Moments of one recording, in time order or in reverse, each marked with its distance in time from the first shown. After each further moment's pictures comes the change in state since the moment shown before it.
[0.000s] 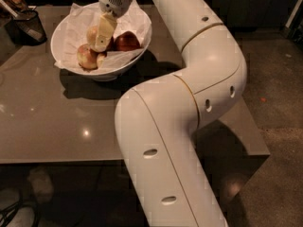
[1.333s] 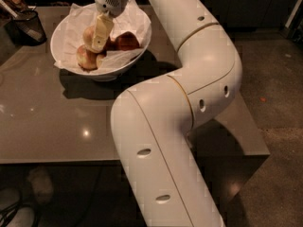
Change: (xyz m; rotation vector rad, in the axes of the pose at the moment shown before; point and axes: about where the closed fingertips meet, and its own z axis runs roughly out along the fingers) arm -0.011 0.002 0.004 -0.009 -0.014 -0.055
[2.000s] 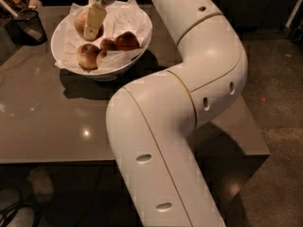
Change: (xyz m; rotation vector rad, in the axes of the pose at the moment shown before) arm -0.027 -0.011 -0.027 0.116 -0.027 -0.032
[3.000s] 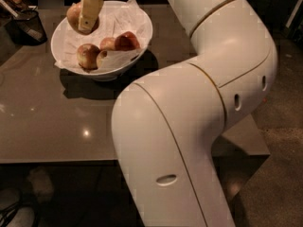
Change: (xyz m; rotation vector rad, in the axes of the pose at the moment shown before) arm -0.024 0.016 -0.035 0.047 -0.035 -0.059
